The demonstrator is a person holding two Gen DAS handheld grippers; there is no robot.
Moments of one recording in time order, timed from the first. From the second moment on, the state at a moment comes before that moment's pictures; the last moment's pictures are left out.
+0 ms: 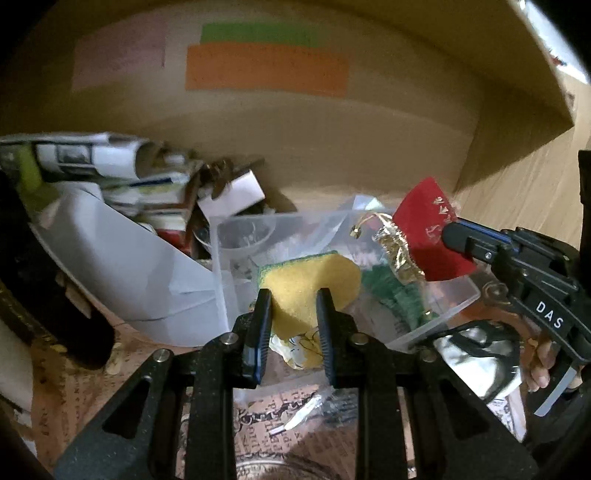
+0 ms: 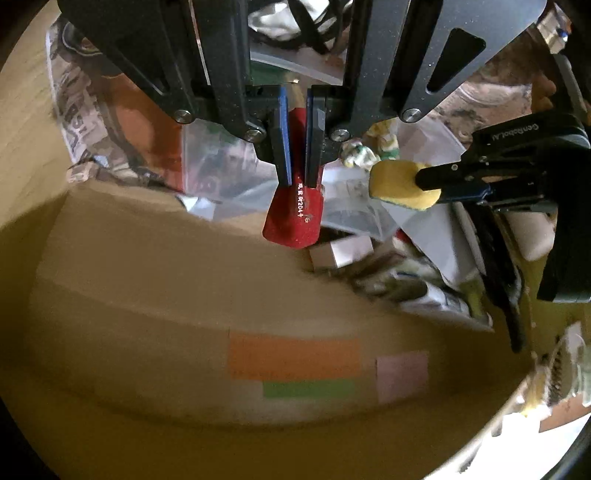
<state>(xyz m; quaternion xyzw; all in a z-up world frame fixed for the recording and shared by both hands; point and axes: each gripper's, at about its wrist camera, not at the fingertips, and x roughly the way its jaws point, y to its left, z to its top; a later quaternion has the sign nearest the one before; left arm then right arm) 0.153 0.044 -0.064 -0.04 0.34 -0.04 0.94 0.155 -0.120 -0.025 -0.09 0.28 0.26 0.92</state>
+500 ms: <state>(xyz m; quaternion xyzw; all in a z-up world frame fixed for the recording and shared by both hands) 0.175 0.033 -0.084 -0.03 0.37 -0.05 0.93 0.162 -0.115 -0.035 -0.11 0.31 0.26 0.91</state>
